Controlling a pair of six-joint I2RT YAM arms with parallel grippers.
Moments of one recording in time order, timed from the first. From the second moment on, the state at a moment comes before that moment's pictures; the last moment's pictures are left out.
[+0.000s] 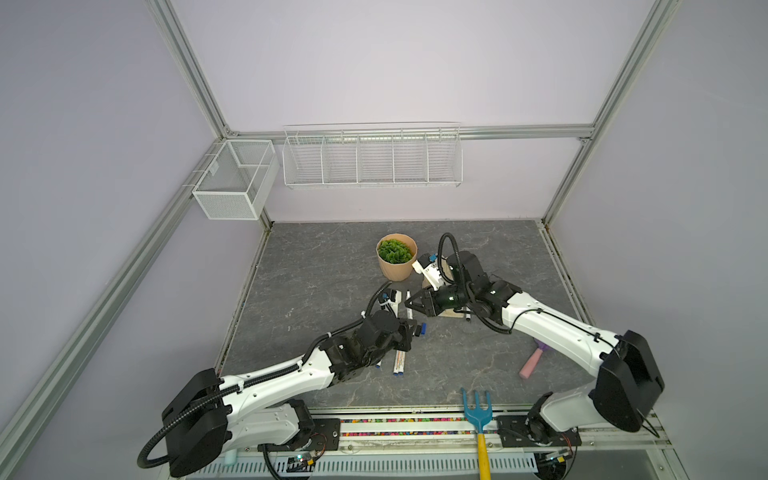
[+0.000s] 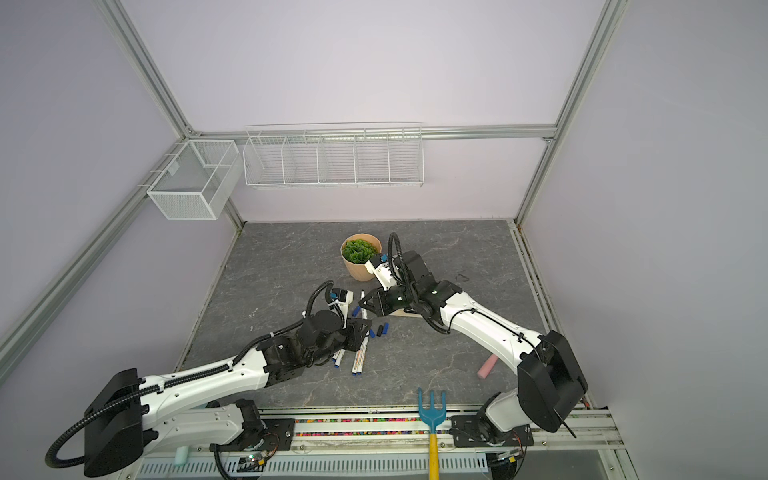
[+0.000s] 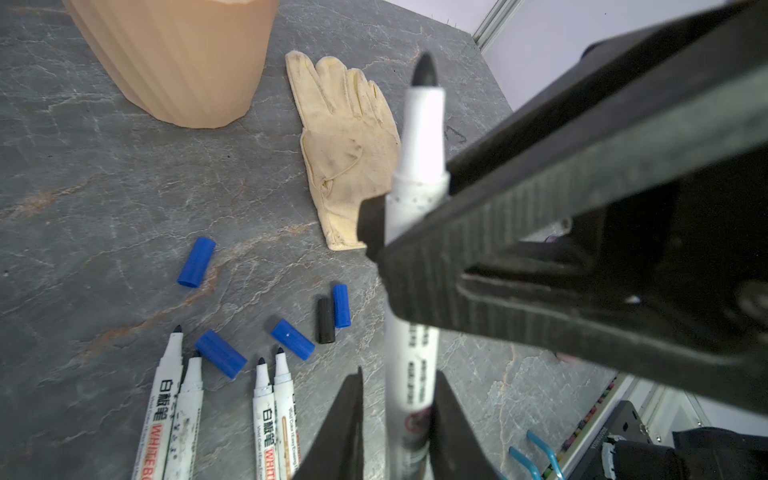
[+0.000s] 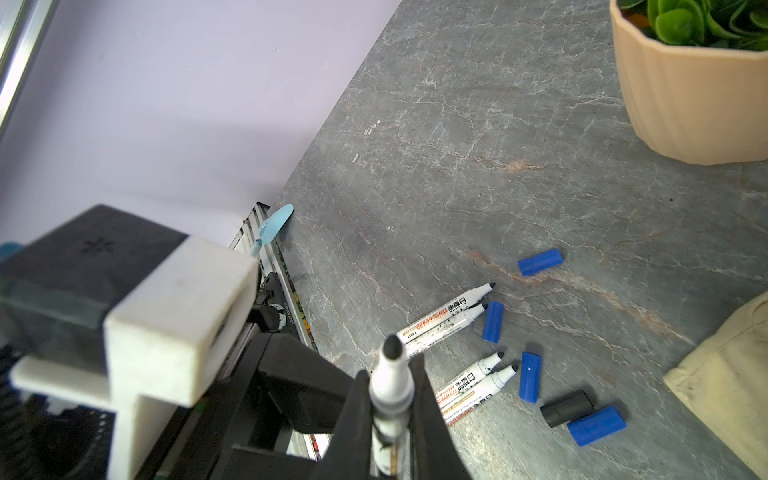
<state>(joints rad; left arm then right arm) -1.05 1.17 0.66 -0.02 -0.19 -0.70 0.69 1.46 1.08 -0.29 -0.58 0.37</state>
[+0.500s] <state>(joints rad) -1.05 1.18 0.65 0.04 -0.19 -0.67 0.67 1.45 1.07 -0.26 -0.61 0.39</state>
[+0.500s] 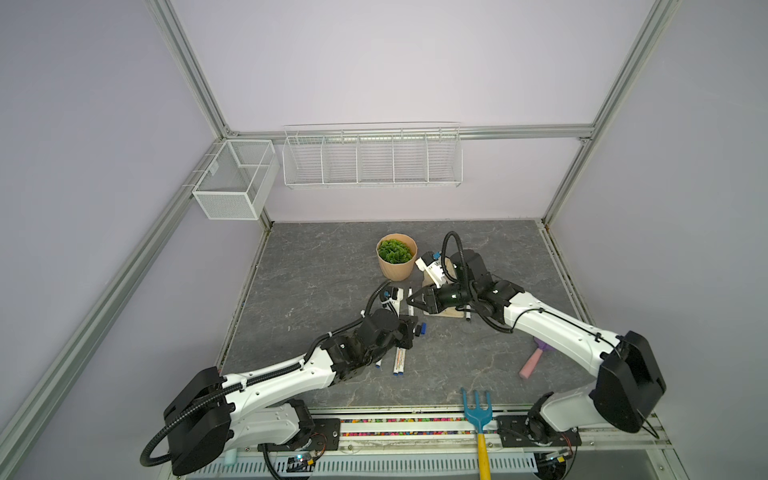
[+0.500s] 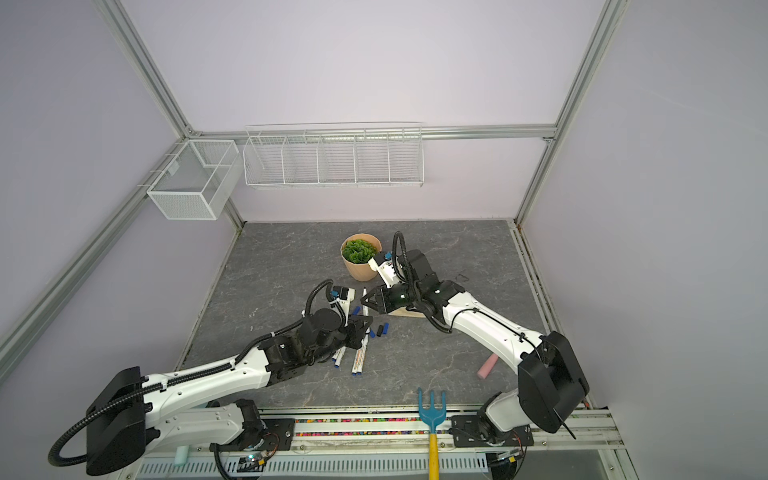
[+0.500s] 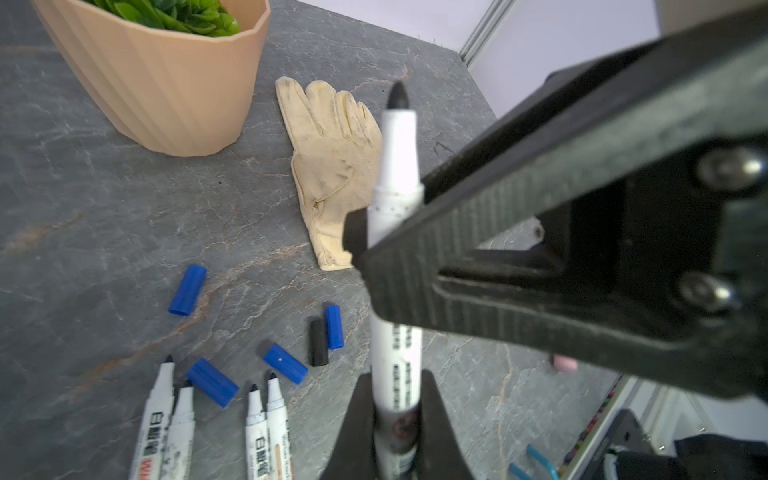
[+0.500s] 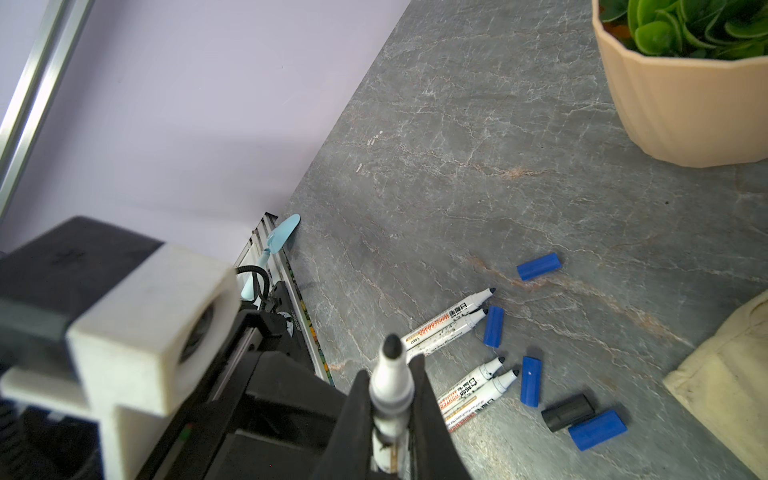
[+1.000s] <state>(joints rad) -1.05 1.07 0.60 -0.22 -0.49 -0.90 0.67 1.54 1.10 -0.51 -0.40 0.33</state>
